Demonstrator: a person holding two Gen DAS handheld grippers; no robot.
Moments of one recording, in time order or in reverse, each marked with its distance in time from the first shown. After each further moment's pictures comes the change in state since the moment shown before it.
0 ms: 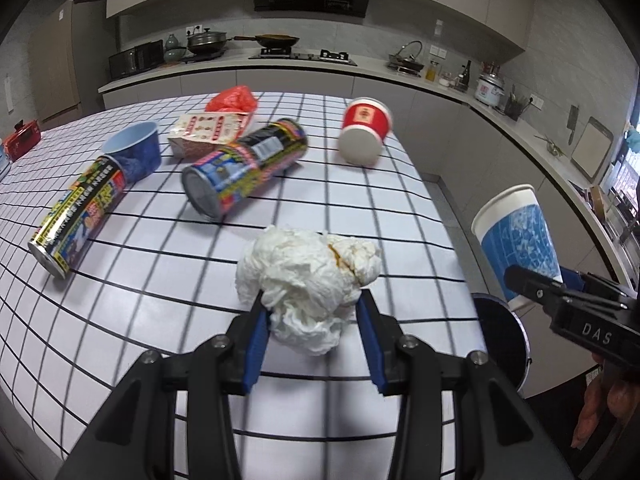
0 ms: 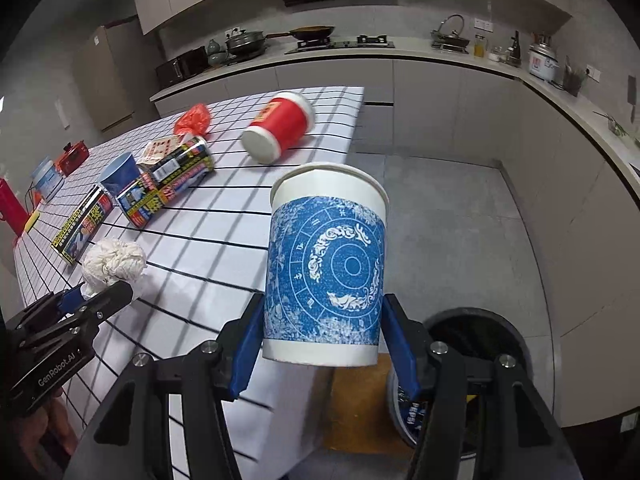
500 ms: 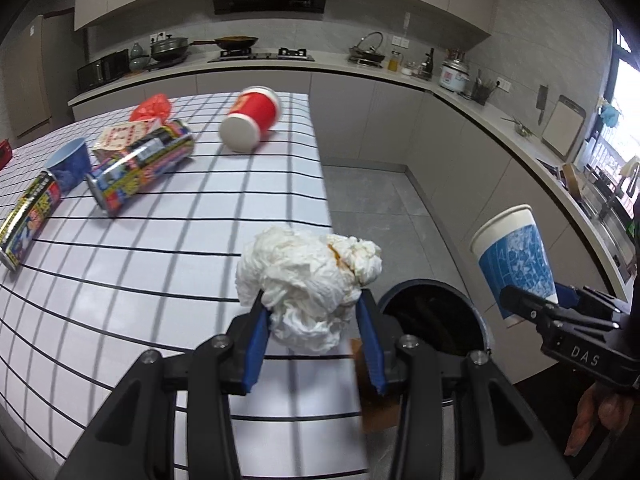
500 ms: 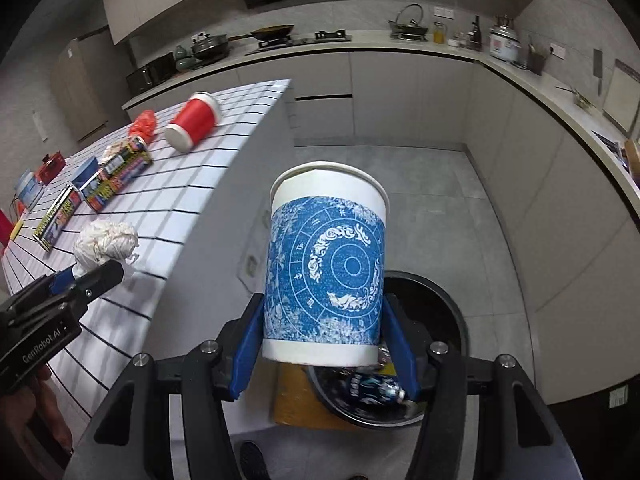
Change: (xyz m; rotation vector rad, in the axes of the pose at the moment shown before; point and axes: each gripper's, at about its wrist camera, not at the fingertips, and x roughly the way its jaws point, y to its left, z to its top) left arm -0.003 -0.103 -0.019 0.060 0.006 -0.074; right arm -0.041 -0.102 -0.046 0.060 0.017 -0.073
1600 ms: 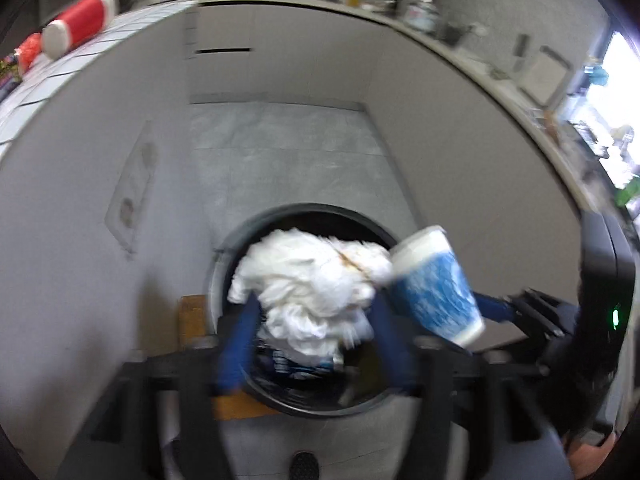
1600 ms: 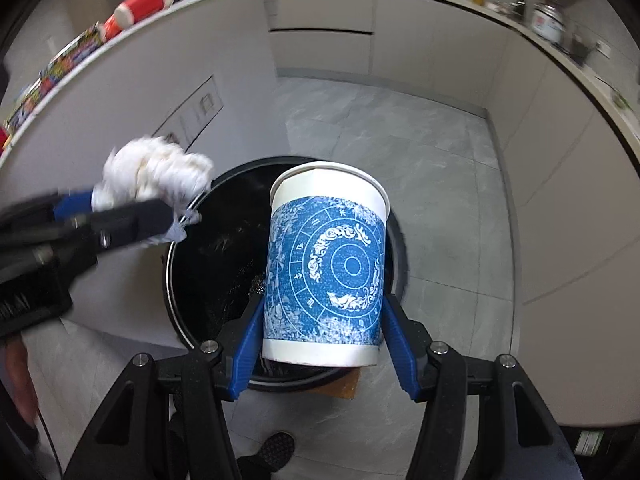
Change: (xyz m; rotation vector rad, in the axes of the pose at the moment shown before) left arm 0.112 -0.143 -0.044 -0.010 0.201 -0.059; right arm 0.106 -0.128 -0.073 -0.219 0.219 0.053
